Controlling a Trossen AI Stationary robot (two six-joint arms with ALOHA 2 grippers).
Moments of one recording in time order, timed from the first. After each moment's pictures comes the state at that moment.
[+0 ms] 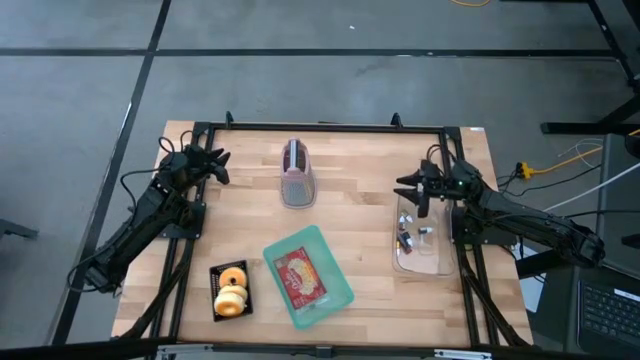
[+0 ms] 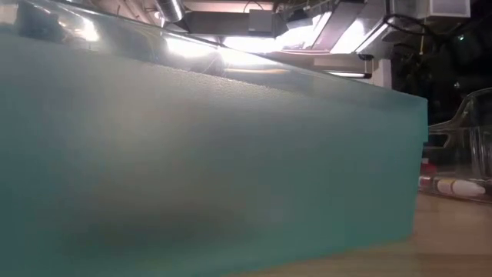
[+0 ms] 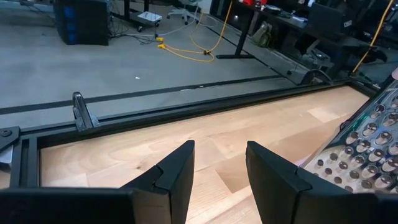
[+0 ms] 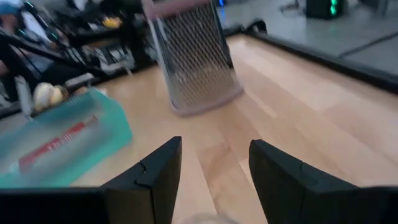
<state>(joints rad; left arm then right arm) 0.98 0.03 0.11 -0.35 0.02 -0.25 -0.58 0.44 0.01 0.18 -0.42 0.19</state>
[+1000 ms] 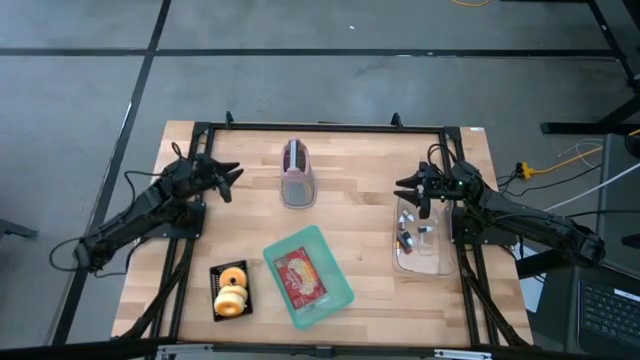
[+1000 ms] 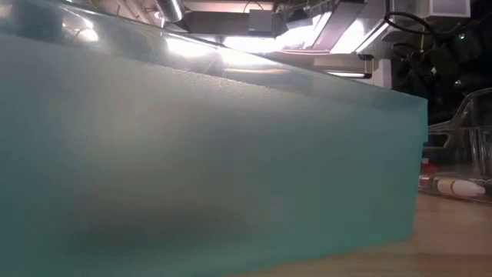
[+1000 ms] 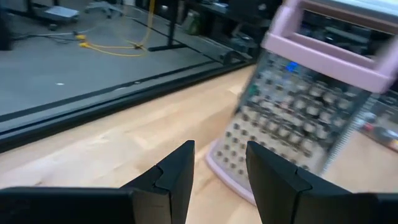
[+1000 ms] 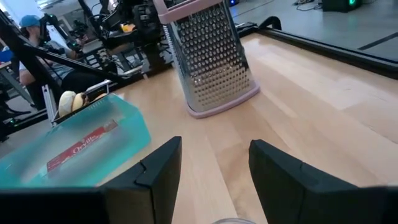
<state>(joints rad) 0.67 0.00 0.11 -0.34 0.02 -0.25 -0.58 0.44 0.02 0.21 -0.48 0.25</state>
